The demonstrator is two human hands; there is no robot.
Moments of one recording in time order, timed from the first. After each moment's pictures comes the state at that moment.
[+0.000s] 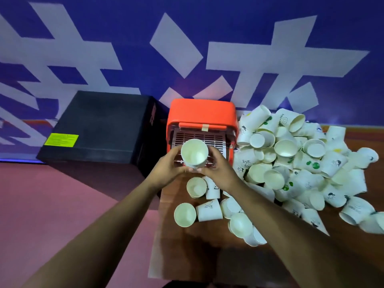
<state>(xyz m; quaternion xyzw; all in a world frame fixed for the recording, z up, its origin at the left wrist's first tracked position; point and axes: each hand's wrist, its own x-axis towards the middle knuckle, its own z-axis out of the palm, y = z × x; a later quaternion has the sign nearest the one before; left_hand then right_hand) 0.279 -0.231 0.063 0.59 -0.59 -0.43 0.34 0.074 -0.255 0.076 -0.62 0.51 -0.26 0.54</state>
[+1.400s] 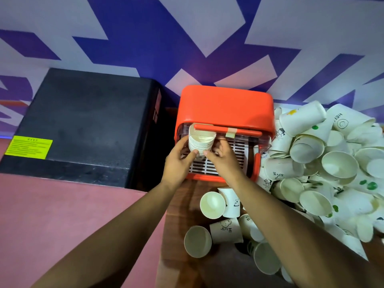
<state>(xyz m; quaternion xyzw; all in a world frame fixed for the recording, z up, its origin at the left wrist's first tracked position) 0.289 -0.314 -0.031 0.63 -0.42 -0.47 0.46 0.136 -0.364 -0.034 -0.51 0.57 -0.28 0.58</state>
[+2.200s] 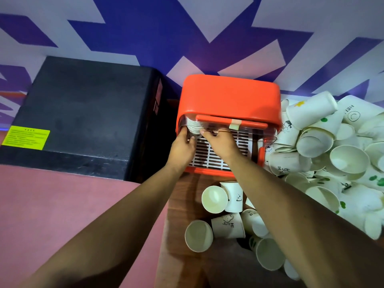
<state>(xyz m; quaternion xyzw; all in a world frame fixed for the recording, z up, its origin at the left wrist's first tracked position) 0.285 -0.343 -0.034 0.72 -0.43 -0.42 0.35 0.159 -0.401 -0.037 -0.57 0.61 -0.23 0.49</state>
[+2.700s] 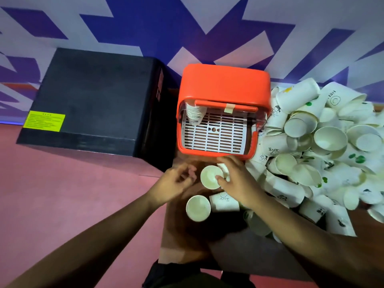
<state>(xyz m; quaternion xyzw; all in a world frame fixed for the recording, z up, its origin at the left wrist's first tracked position) 0.300 -0.198 -0.018 0.61 -0.55 -0.52 0.26 0.068 -0.249 0.009 -0.77 0.52 -0.09 0.36</state>
